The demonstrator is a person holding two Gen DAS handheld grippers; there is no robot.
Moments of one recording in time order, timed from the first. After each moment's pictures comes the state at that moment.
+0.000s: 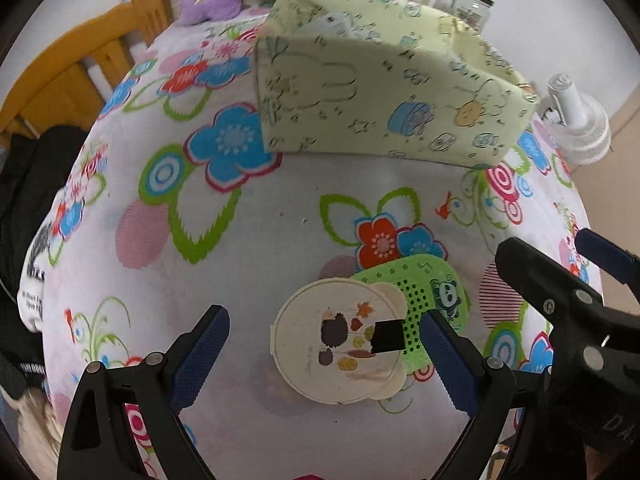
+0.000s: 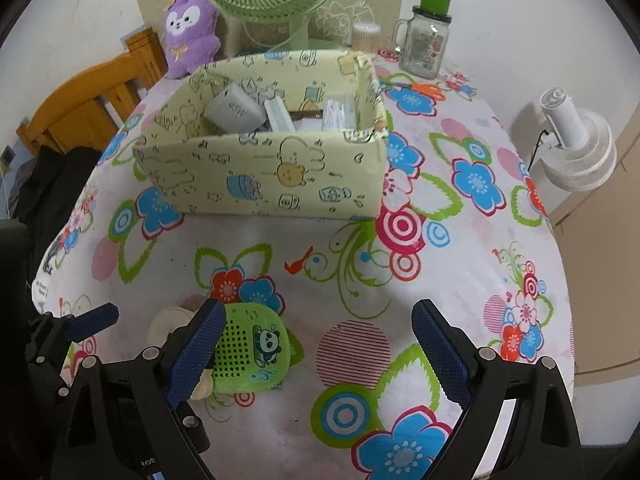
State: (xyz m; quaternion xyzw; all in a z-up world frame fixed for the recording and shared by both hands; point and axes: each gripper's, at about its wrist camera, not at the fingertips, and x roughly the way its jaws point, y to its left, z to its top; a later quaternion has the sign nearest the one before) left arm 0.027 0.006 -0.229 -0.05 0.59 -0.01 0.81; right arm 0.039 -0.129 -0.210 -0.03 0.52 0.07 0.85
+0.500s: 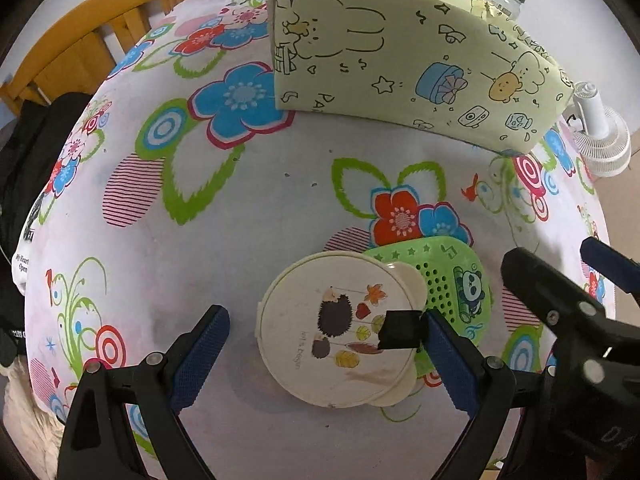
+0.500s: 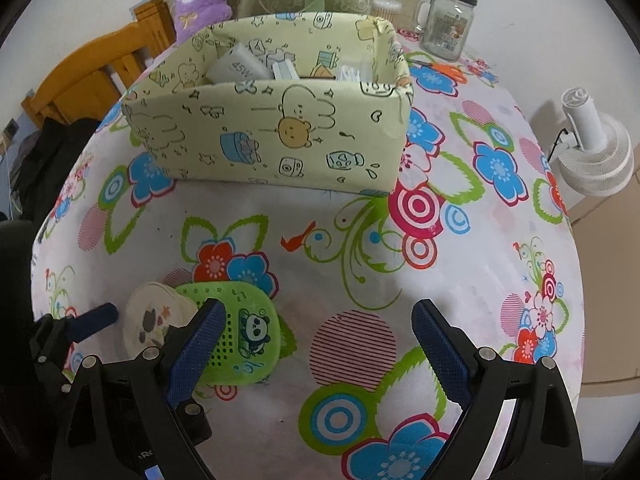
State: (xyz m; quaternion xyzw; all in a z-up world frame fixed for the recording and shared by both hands) left arm 0.020 0.004 -0.255 -0.07 0.60 0.02 0.80; right arm 0.047 -0.130 -0.237 -0.05 0.55 0.09 0.83
